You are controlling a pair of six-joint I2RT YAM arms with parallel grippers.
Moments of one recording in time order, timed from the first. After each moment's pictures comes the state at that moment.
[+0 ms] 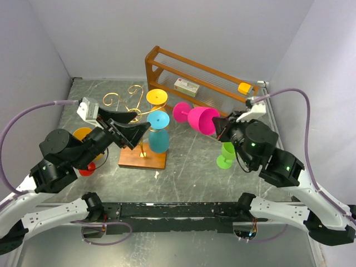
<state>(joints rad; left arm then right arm) -0.98 0.71 1.10 -0.19 -0.20 -0.36 0.99 0.83 1.22 -0.62 0.65 0.49</state>
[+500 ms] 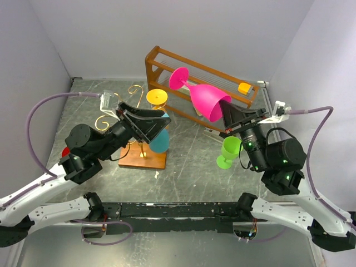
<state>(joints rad) -0.98 0.86 1.01 0.20 -0.03 -0.65 0.99 0.68 1.04 0.05 0.57 0.31</state>
